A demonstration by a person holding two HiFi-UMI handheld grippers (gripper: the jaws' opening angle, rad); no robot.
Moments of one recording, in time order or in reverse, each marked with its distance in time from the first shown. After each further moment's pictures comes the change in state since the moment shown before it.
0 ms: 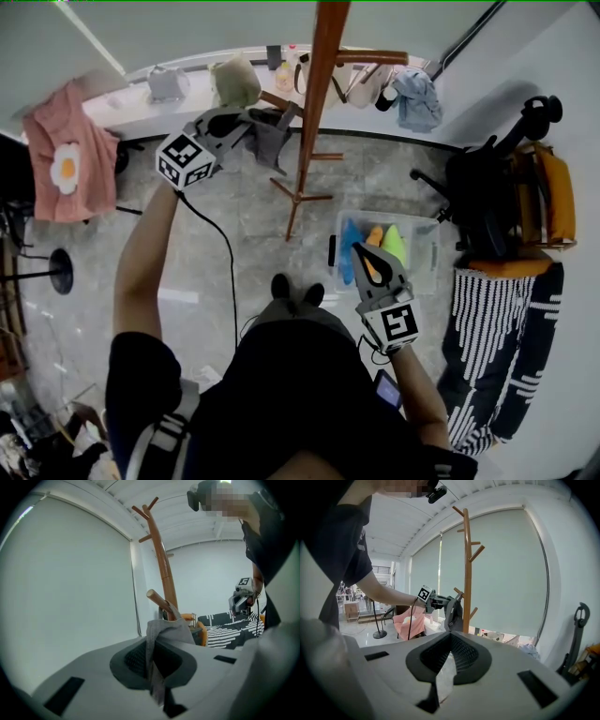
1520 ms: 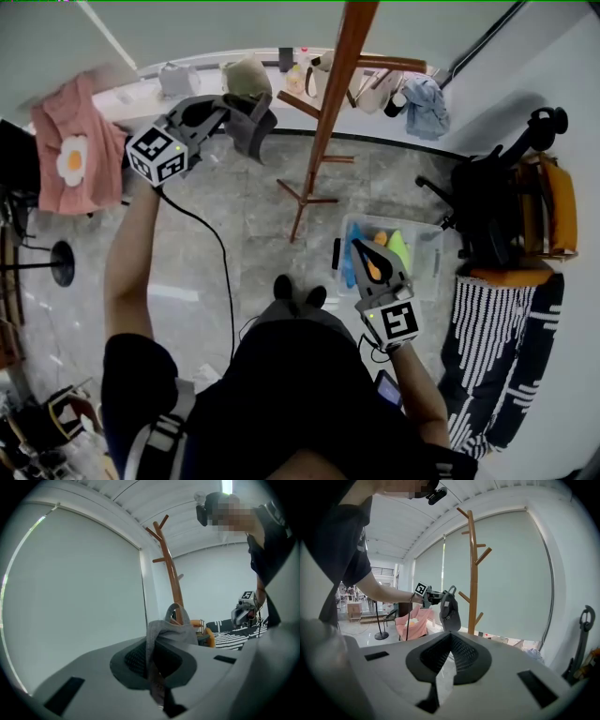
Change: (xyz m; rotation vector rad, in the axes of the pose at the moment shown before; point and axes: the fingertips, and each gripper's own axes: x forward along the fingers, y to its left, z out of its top) left arm -0.073 0.042 0.040 -0.038 -0.062 0.101; right arm 0.016 0.015 0.018 -0.026 -0.033 0.032
